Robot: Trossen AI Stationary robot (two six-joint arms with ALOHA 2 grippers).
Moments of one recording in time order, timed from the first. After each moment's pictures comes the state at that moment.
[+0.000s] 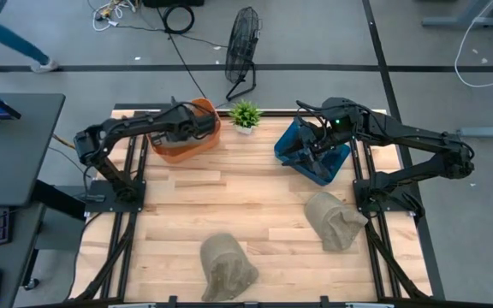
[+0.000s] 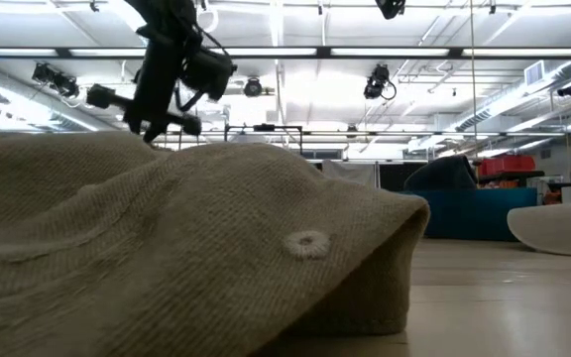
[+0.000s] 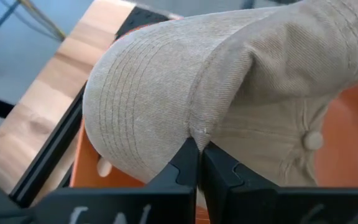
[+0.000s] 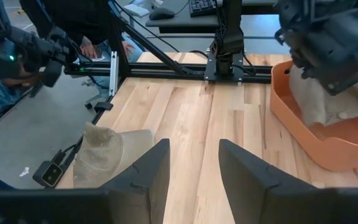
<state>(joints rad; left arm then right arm) 0.47 1.64 1.25 -1.34 -0.70 -1.59 -0.22 1.18 1.26 -0.55 -0.48 -0.11</state>
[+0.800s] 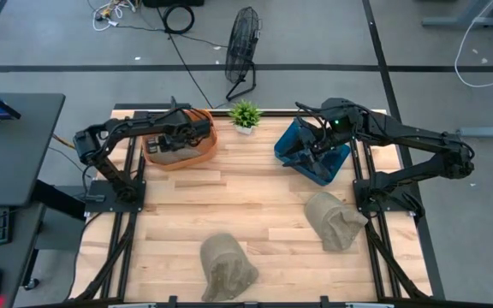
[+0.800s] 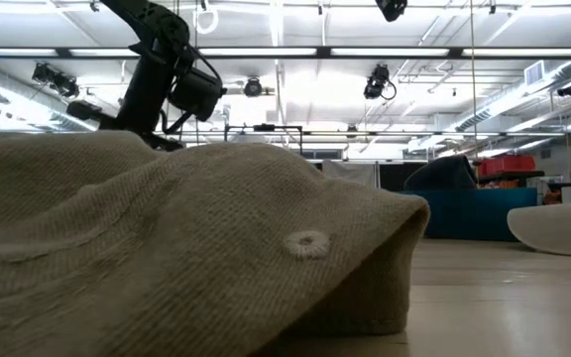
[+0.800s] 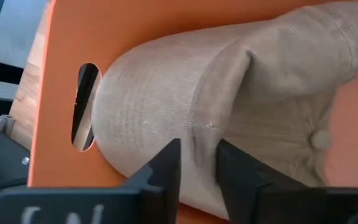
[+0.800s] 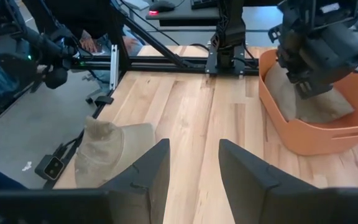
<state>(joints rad) 0.52 1.64 1.13 -1.30 -0.47 -1.43 -0.22 1.18 1.26 -0.58 -0.48 -0.12</state>
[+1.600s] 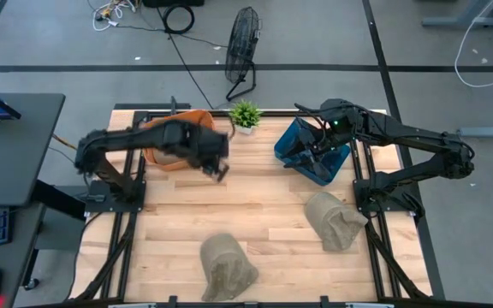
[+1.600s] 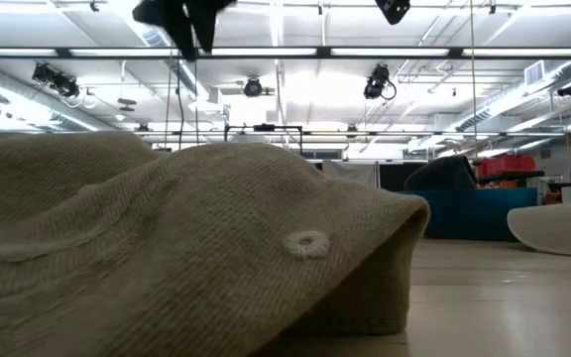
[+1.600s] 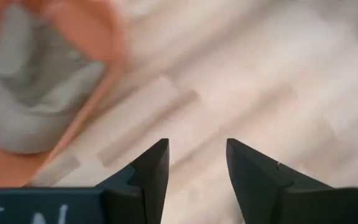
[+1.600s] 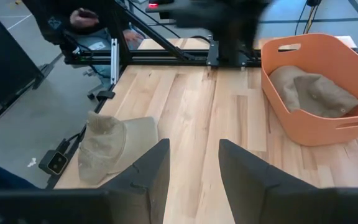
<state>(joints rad) 0.02 1.64 1.77 -1.45 -0.20 -0.89 -0.22 1.18 1.26 -0.61 -0.48 -0.11</state>
